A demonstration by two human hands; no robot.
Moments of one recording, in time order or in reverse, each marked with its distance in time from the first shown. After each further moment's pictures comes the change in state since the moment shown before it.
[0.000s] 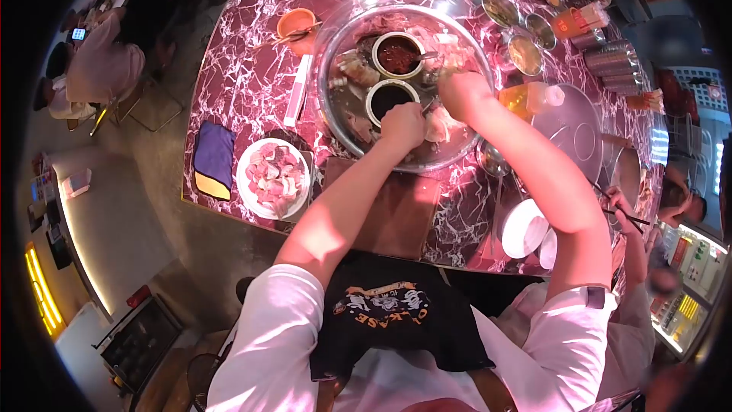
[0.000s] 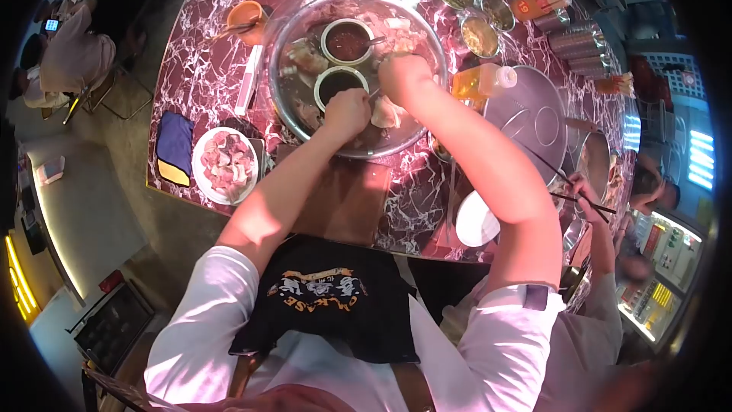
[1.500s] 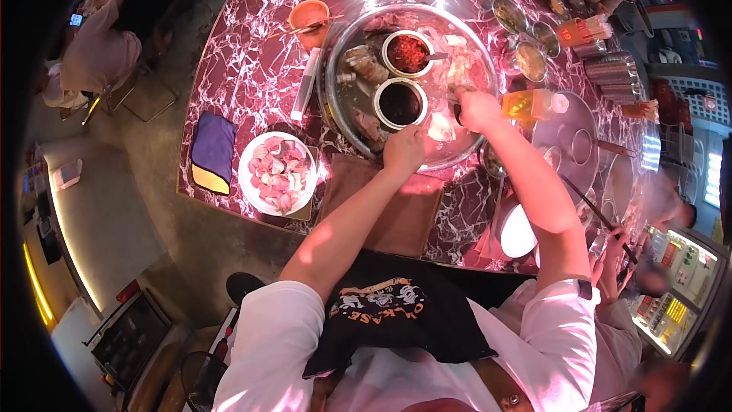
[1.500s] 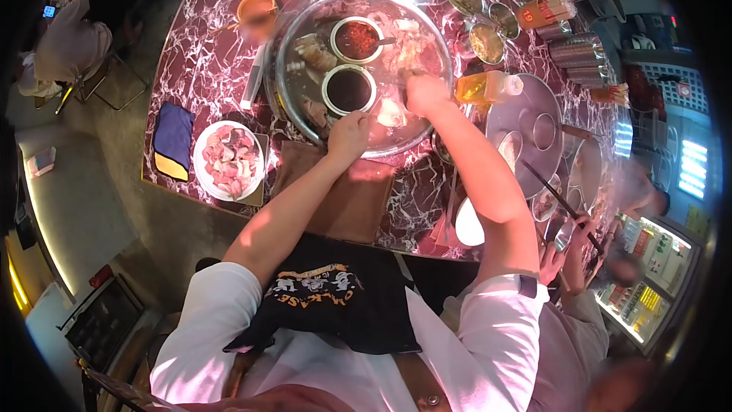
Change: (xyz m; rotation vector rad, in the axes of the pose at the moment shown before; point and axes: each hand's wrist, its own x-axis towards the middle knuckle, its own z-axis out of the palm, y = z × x) left_hand -0.054 -0.027 0.024 -0.324 0.130 -0.051; right_hand 0.006 0.011 0.067 0.317 0.073 0.096
